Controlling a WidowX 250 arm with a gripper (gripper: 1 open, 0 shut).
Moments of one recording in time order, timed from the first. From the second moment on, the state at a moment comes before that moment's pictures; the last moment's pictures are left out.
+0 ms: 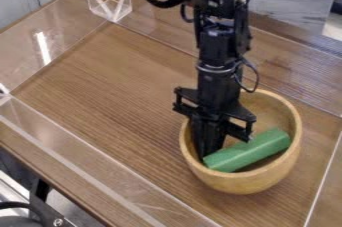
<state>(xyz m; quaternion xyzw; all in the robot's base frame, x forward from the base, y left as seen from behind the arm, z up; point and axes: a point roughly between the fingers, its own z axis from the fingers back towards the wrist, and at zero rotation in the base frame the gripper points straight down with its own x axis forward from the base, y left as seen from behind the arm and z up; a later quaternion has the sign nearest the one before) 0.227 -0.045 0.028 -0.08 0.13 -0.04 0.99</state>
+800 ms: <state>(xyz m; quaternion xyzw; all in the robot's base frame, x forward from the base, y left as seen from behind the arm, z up) 0.219 -0.041 0.056 -0.10 0.16 -0.03 0.98</state>
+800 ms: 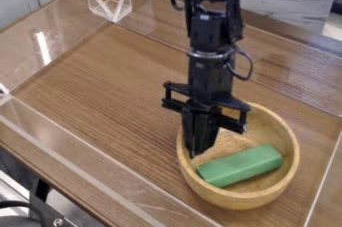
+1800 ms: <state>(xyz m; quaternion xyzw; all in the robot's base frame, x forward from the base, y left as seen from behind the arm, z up) 0.248 -0.042 0.107 -0.14 0.12 -0.02 0.98</state>
